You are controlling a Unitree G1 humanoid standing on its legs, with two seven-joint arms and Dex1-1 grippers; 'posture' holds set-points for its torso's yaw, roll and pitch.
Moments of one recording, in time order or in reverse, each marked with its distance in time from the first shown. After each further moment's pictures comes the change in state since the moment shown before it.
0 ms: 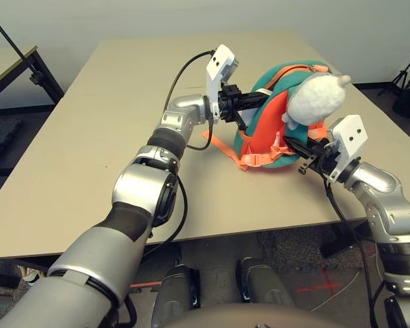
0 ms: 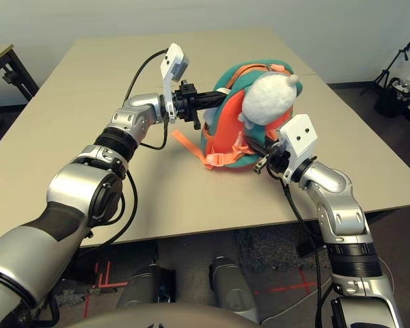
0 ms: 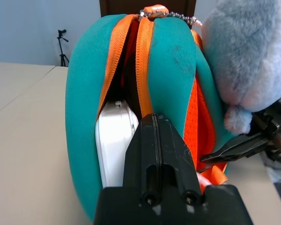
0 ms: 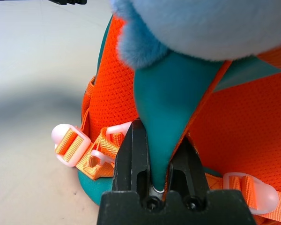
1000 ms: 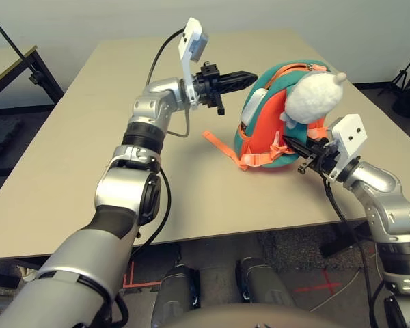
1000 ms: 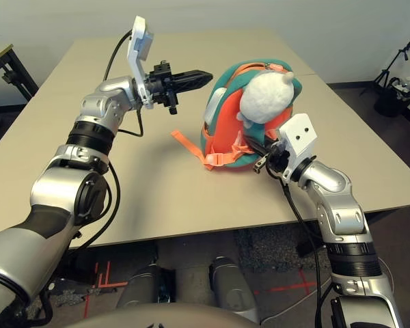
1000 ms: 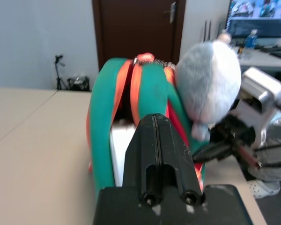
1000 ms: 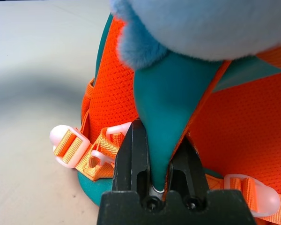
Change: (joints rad) left arm 0.150 0.157 0.069 -0.425 -0.103 0.295 -0.119; right arm -0.019 0.001 0.008 0.020 0.000 -0.002 0.004
